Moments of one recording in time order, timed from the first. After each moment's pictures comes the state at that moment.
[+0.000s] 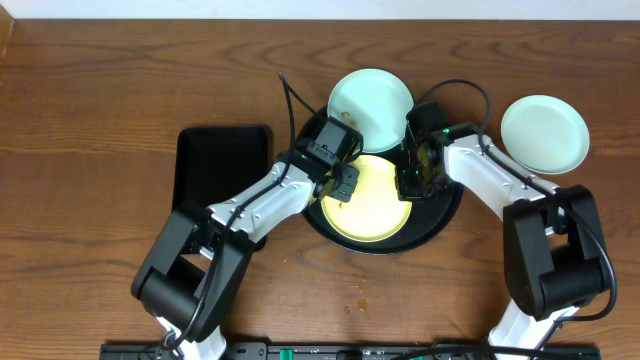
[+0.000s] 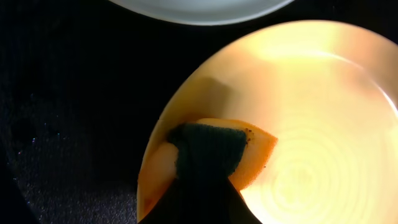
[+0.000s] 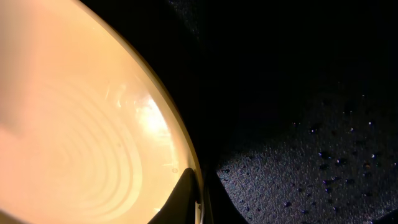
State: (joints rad) left arm -0.59 1.86 1.12 -0.41 0.06 -0.19; right arm 0.31 1.90 1.19 -0.80 -0.14 0.27
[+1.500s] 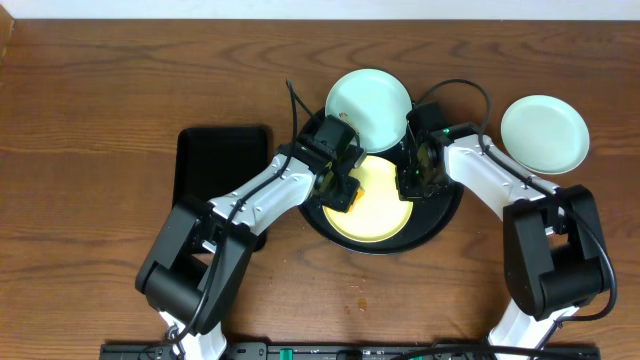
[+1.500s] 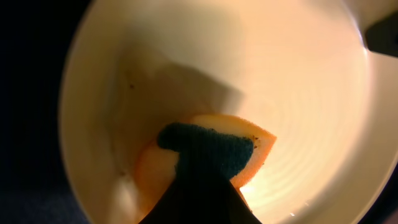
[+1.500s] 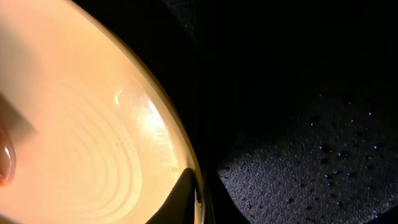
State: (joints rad) left arm -0.57 1.89 1.18 -0.60 0.28 -0.13; right arm 0.31 1.90 1.19 -0.80 -0.13 0.27
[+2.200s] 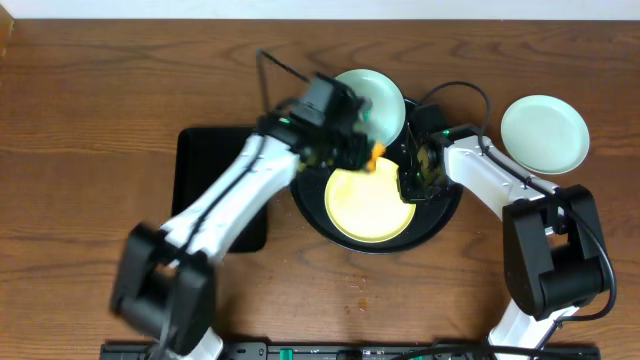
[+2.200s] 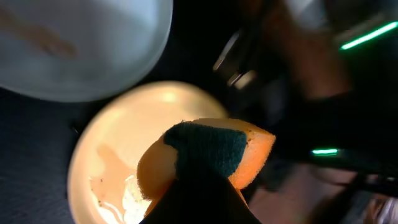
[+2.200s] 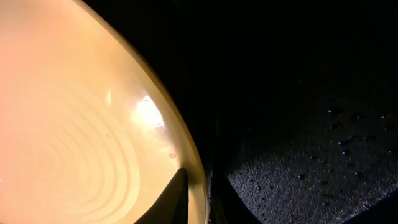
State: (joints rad) left arm -0.51 1.76 1.39 -0.65 0.46 -0.31; right arm 0.31 1.90 1.18 -0.81 -0.11 0.27
